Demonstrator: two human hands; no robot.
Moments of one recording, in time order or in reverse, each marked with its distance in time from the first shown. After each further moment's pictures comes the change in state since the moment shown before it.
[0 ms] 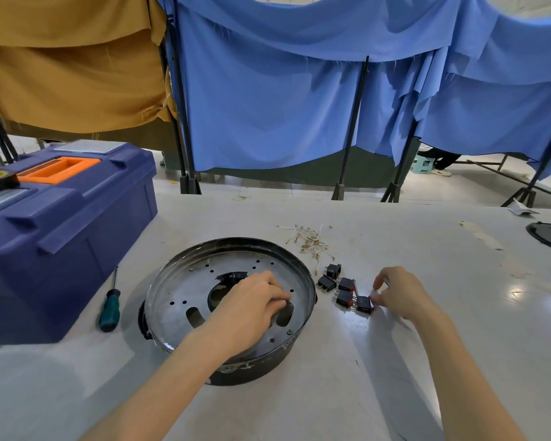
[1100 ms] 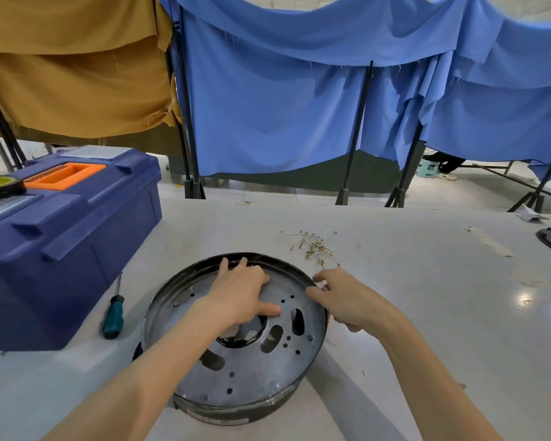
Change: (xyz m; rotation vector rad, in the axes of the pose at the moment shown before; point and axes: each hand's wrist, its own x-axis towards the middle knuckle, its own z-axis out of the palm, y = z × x) left_hand 0.031 -0.011 -0.029 0.267 -0.342 -0.239; right_hand -0.056 -0.093 0.008 0.260 -0.354 -0.264
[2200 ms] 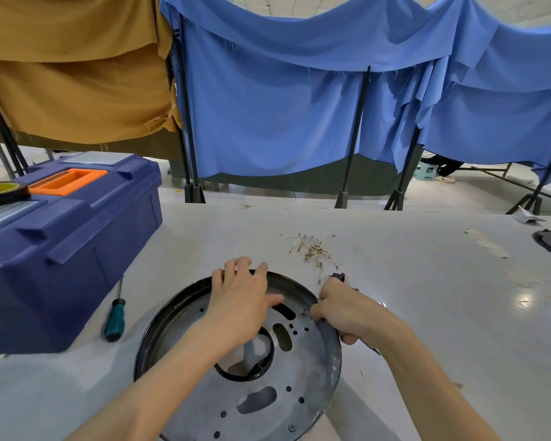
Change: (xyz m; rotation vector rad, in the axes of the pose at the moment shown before) left_hand -0.022 0.013 0.013 0.064 0.302 -0.087; right_hand -0.004 0.004 0.005 0.101 -0.052 0.092
